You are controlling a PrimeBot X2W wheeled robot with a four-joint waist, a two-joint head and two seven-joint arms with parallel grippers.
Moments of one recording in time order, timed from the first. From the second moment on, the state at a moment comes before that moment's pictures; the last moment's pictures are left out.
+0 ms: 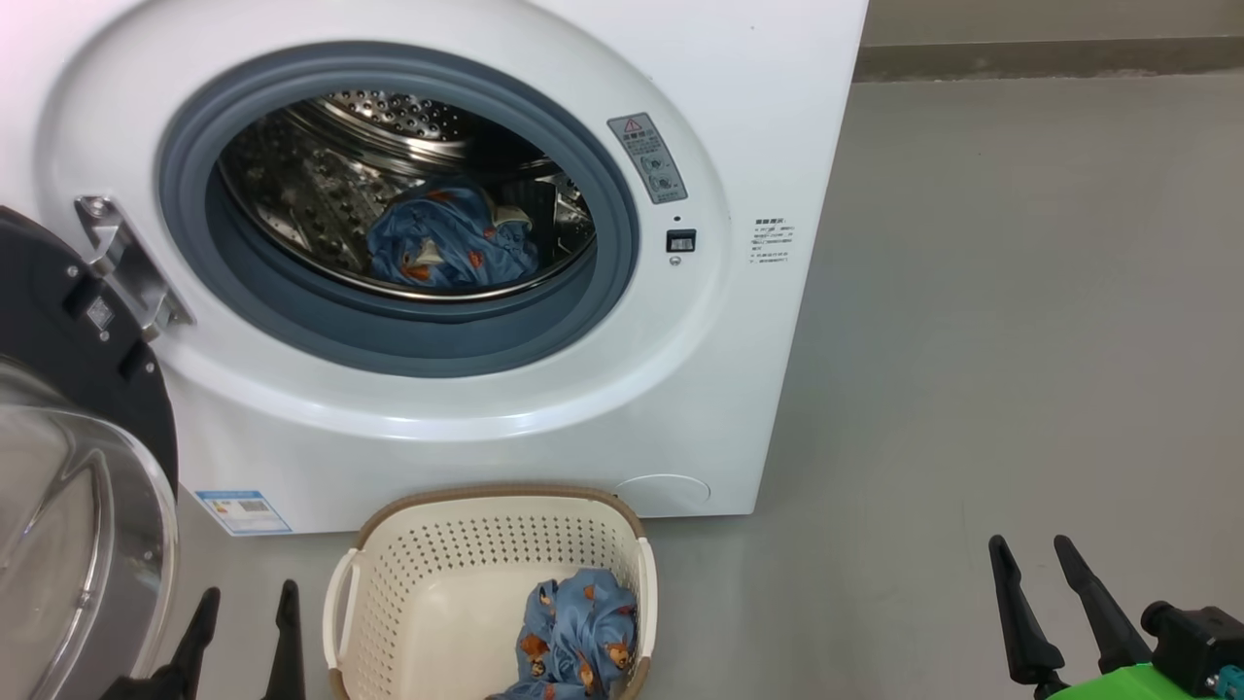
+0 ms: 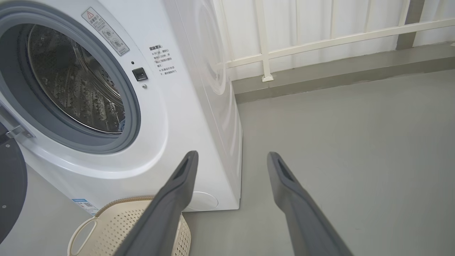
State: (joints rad) left arm 0.05 0.07 0.08 0.22 -0.18 -0.13 -0.26; right arm 0.04 -0.15 -0.04 0.23 0.38 0.13 -0.26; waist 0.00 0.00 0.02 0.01
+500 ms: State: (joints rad) left arm 0.06 0.05 0.09 0.20 -0.17 -0.13 -0.26; right arm 0.04 -0.13 -0.04 0.22 0.38 0.13 -0.26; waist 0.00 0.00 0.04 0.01
